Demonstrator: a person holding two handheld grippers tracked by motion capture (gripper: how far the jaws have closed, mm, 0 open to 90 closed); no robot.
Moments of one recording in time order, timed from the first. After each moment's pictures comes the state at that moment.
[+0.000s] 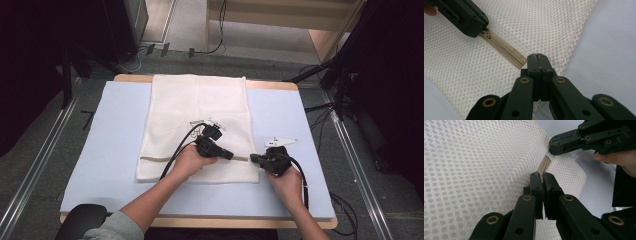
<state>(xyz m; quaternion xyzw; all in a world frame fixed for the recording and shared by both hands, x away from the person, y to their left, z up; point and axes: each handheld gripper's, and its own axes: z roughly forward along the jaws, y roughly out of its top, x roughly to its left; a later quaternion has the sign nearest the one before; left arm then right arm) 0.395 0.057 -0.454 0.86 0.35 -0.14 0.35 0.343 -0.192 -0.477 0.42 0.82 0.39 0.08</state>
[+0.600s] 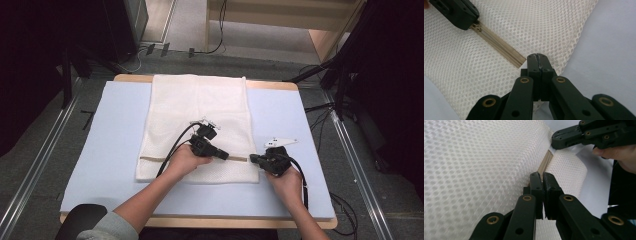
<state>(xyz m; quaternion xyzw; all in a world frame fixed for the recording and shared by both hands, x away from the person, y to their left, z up) 0.395 0.074 -0.451 0.86 0.35 -0.15 0.35 0.343 -0.190 -0.477 0.42 0.82 0.39 0.09</state>
